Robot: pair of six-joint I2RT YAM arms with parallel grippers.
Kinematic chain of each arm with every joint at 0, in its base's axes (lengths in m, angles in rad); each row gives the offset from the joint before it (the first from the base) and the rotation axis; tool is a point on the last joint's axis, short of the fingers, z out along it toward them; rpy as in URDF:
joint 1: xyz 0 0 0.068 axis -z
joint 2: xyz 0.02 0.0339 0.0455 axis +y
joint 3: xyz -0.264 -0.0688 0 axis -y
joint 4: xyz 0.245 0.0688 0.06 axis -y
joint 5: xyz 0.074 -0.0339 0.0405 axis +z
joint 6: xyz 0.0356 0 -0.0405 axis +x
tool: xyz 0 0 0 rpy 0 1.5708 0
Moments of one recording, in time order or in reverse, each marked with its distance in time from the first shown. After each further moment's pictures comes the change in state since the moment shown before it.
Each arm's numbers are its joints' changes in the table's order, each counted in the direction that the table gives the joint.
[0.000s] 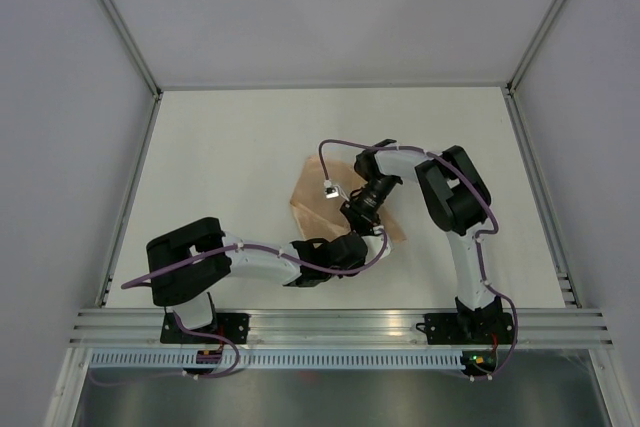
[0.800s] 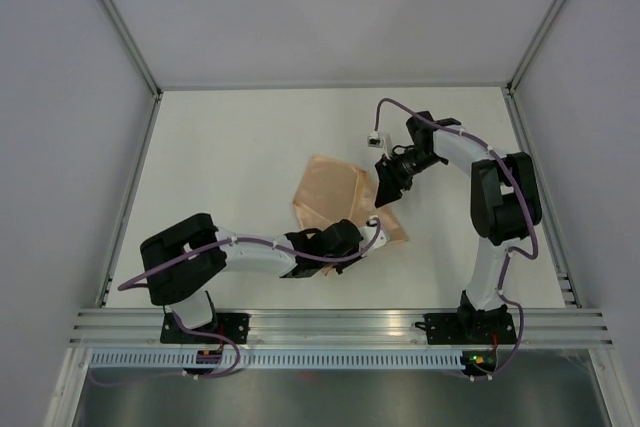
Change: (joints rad) left arm -0.060 -0.016 -0.002 0.010 -0.144 -0.019; right arm 0.269 -0.224 -0.047 0.253 -0.057 0.139
